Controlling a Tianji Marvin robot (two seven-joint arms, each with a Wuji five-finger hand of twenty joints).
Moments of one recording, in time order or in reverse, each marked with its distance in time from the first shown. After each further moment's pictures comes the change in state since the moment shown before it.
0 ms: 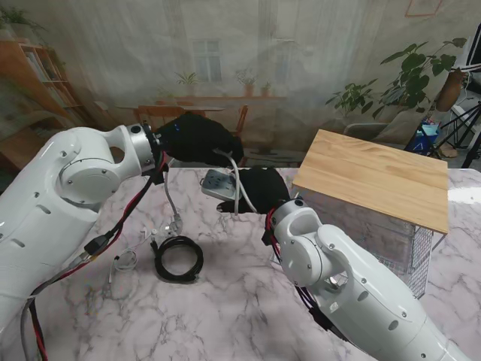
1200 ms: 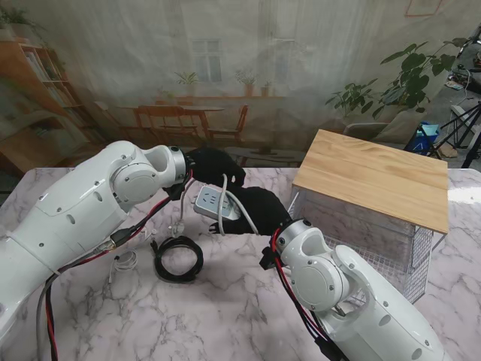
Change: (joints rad) left arm -0.232 -0.032 0.397 0.363 -0.043 0.173 -0.001; right arm -0.167 0.014 0.091 -0.128 0.165 -0.111 0.036; left_hand 0.003 0.043 0.043 0.023 0.000 -0.002 -0.016 -0.003 0.014 0.002 0.000 0.025 0.009 -0.004 0.034 0.017 0.002 0.000 0.027 0.023; right_hand 0.007 0.000 -0.001 -0.001 -0.001 0.001 -0.011 0.000 0.000 0.000 0.000 0.000 0.000 0.000 0.000 0.000 0.000 0.000 0.000 0.000
